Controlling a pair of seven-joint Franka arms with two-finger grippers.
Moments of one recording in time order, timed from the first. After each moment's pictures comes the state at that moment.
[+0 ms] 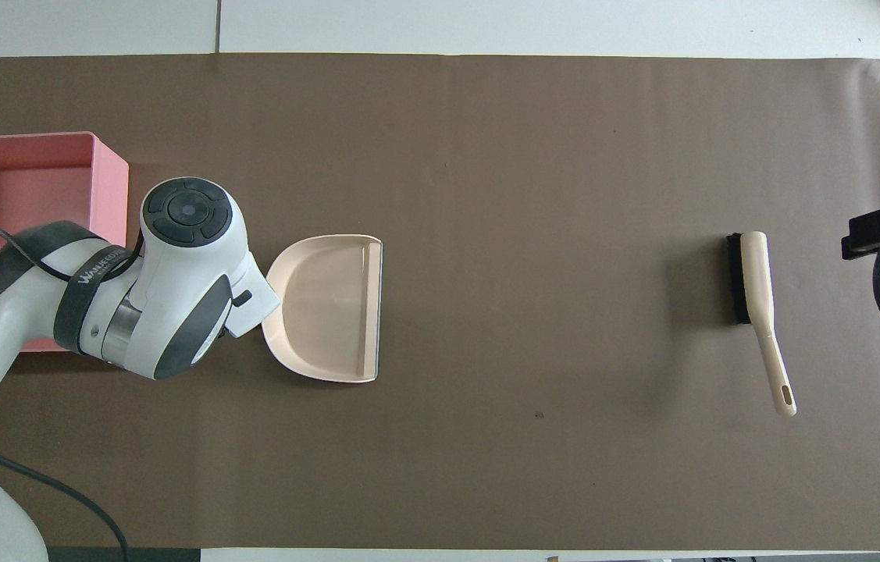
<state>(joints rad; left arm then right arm) -0.61 0.12 0.23 -2.02 0.23 1.94 1.20 0.01 -0.06 -0.04 -1.57 -0.03 1.48 0.07</state>
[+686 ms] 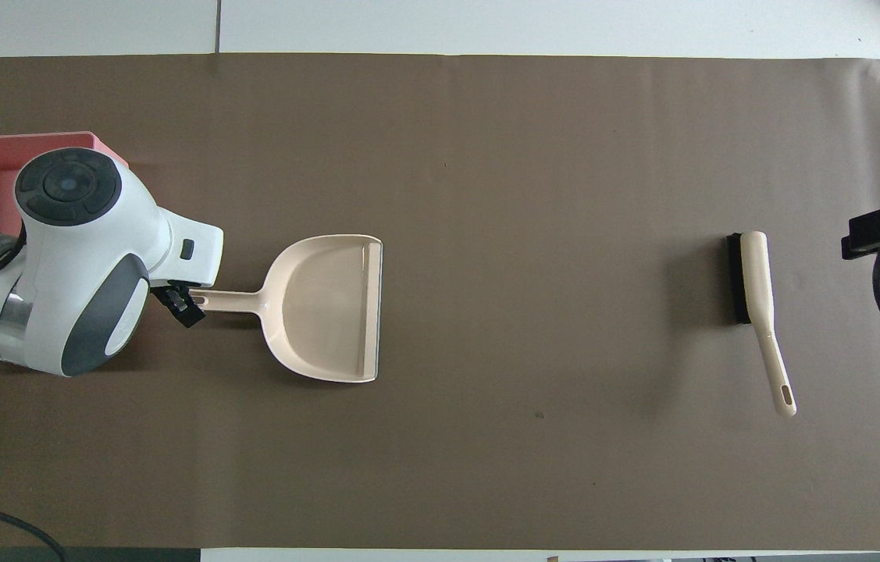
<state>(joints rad) -0.49 0.05 0.24 -2.00 0.20 1.90 0.48 0.01 -0.06 -0.04 -1.57 -0.03 1.48 0.07</state>
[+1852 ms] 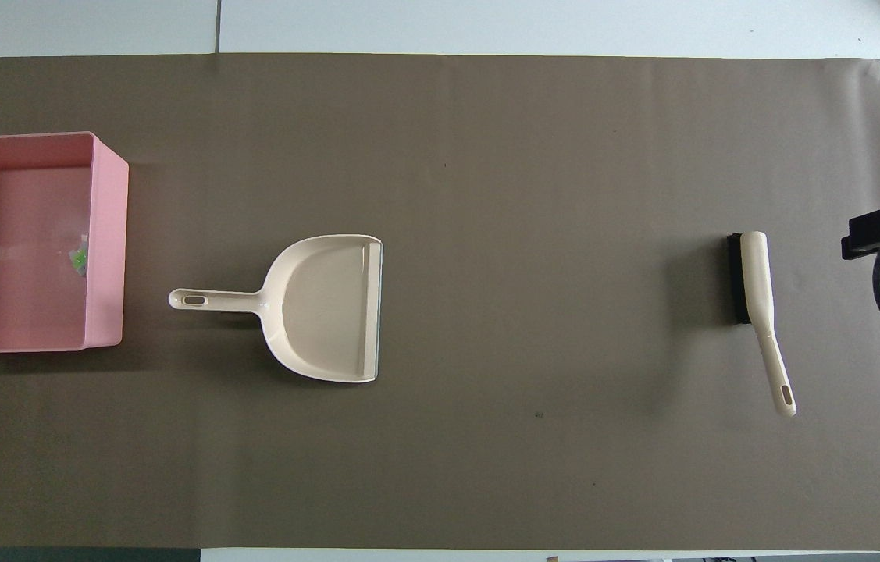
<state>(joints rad) -0.17 0.05 0.24 -1.44 -0.07 1.45 0.11 0.01 -0.06 -0.04 -1.57 -0.03 1.48 0.07</state>
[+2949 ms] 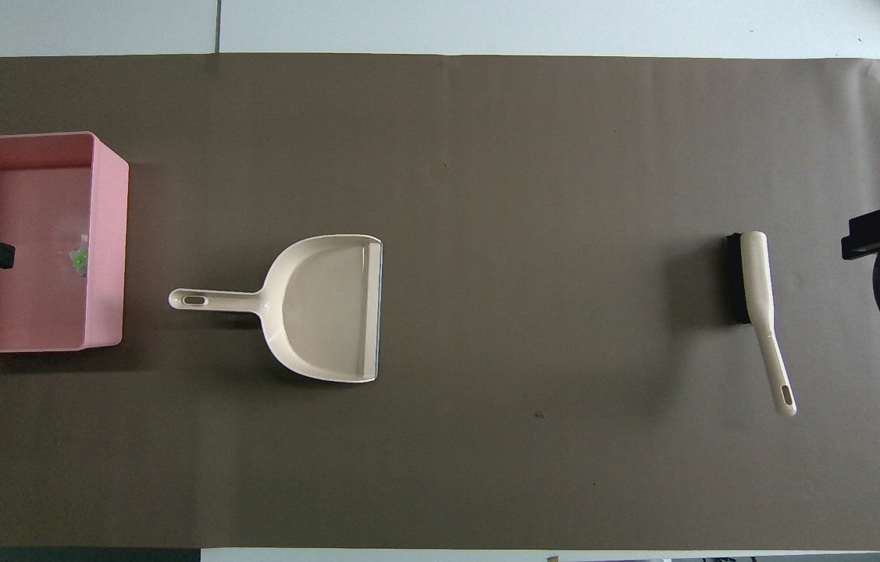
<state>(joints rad) -0.01 -0.02 0.01 -1.50 -0.06 1.41 0.04 0.01 -0.06 -0.04 -1.57 -0.03 1.48 0.07</state>
